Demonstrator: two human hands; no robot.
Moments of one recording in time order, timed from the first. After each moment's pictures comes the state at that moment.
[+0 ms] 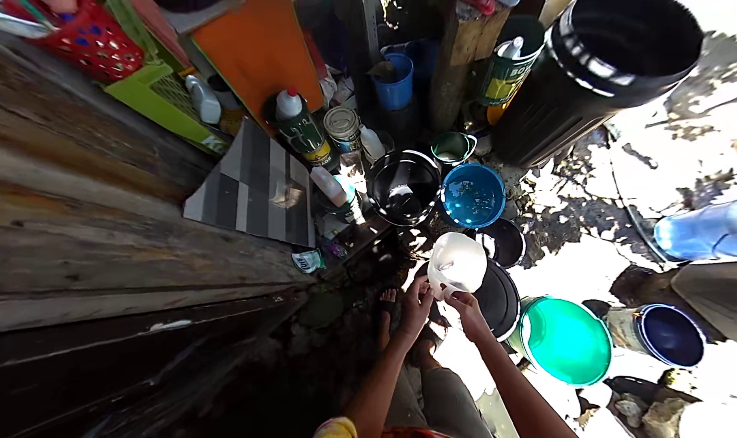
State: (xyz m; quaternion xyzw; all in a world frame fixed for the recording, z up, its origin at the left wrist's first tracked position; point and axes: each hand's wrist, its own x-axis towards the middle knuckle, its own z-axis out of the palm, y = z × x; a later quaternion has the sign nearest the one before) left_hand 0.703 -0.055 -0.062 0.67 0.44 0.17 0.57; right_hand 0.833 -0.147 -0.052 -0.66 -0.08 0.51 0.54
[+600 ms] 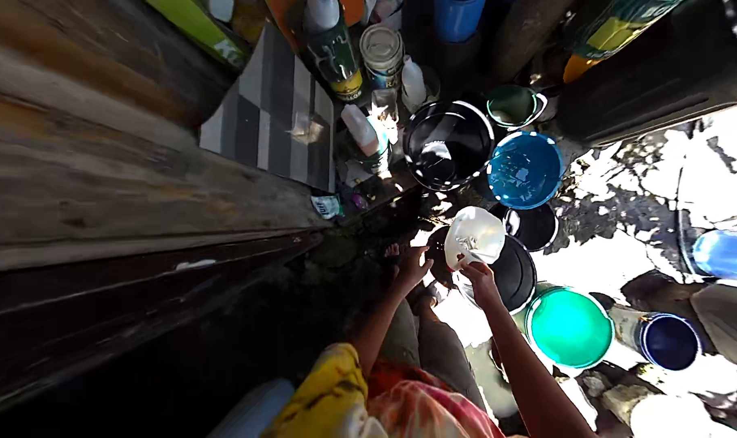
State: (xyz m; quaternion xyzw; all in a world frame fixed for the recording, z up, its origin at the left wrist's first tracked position) left_hand 0.647 0.021 -0.110 0.66 0.48 -0.03 0.58; right_hand 0.821 -0.098 -0.102 -0.70 -0.04 0.53 0.48
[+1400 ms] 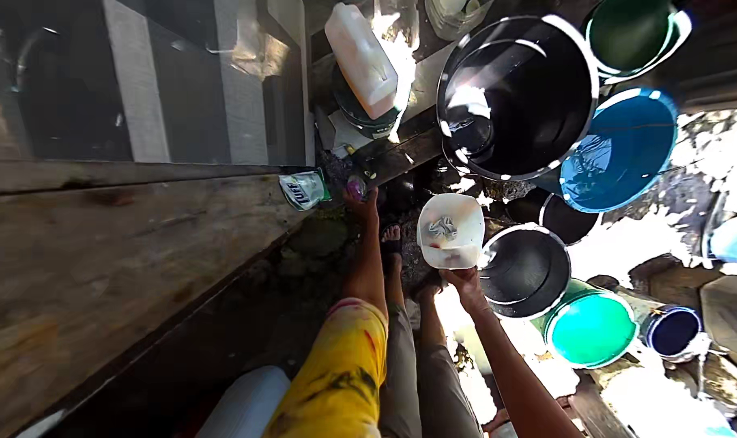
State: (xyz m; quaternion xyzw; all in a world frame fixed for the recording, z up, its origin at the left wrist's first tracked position) left_hand 0.583 0.185 -0.412 0.31 0.75 0.36 0.47; right_hand 0.740 -0.012 -0.227 -0.70 -0.08 0.56 0.43
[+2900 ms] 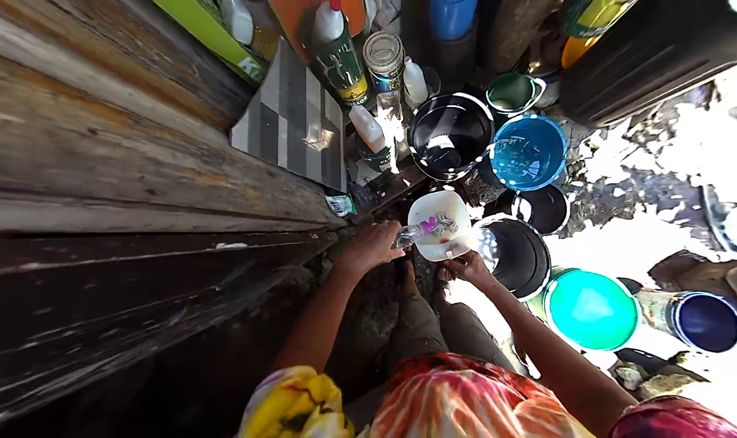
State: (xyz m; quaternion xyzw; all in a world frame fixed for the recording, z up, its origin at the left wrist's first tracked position) left_hand 0.584 0.086 0.083 0.82 0.37 -0.26 0.35; right_hand 0.786 -0.107 -0.047 -0.66 -0.37 0.54 0.38
